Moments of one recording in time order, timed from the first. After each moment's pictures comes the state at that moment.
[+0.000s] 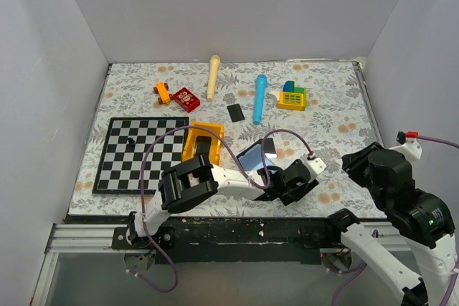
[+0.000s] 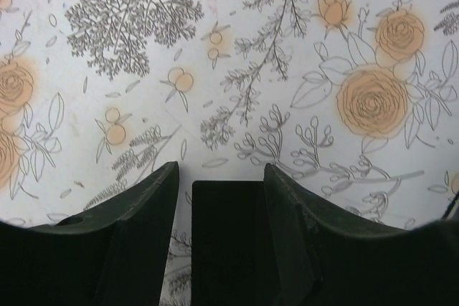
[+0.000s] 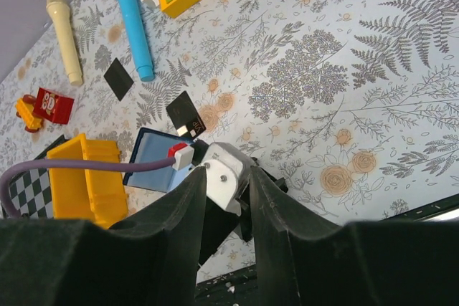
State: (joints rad) left arm -1.31 2.18 1.42 0.10 -0.23 -0.14; right arm 0.52 0.49 1.11 -1.24 0.51 0.94
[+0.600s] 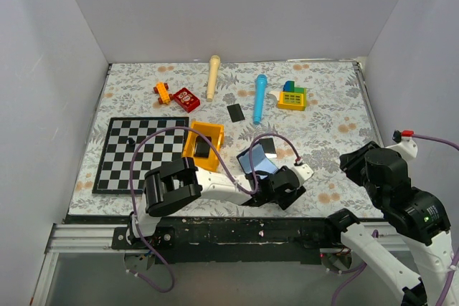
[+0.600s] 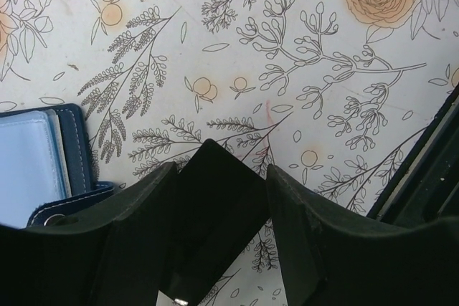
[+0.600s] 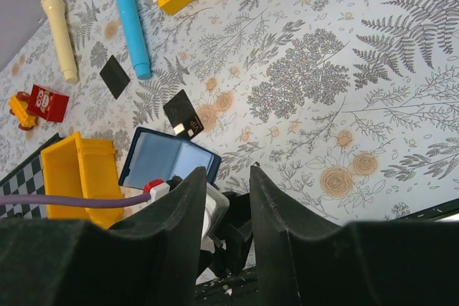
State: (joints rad) left arm -1.34 2.00 1.21 0.04 -0.23 -0.23; right arm 0.52 0.49 1.08 -1.22 0.50 0.93
